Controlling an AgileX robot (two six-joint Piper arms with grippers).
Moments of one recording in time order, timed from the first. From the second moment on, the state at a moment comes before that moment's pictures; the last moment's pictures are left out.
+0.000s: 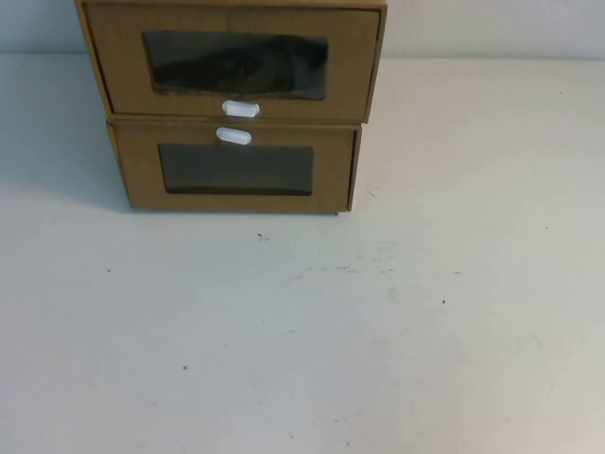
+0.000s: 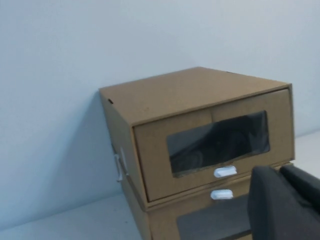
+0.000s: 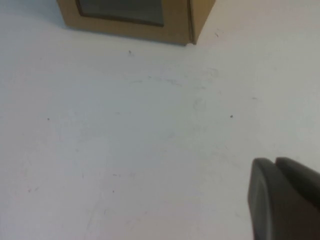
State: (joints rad) right arm 0.64 0.34 -0.65 -0.19 0.88 0.34; left arm -0.12 0.25 -0.55 -0.68 0.41 0.79
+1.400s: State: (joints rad) right arm 0.64 0.24 -0.26 -0.21 0.26 0.39; left arm -0.12 -0.01 0.03 -0.92 0.14 0.83
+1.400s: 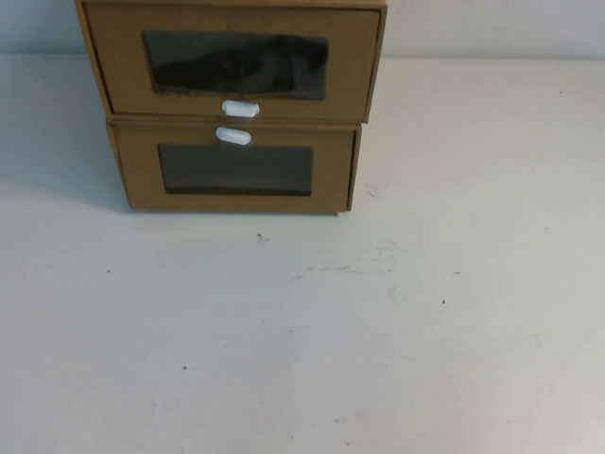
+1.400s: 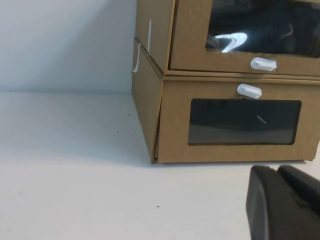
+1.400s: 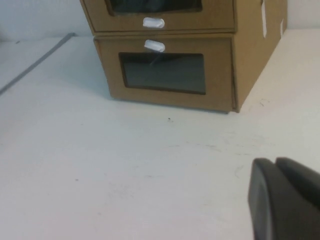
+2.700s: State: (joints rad) right arm 0.09 -0.01 0.03 0.19 0.34 -0.16; left arm -0.12 -0.01 0.03 -0.92 0.16 0.83
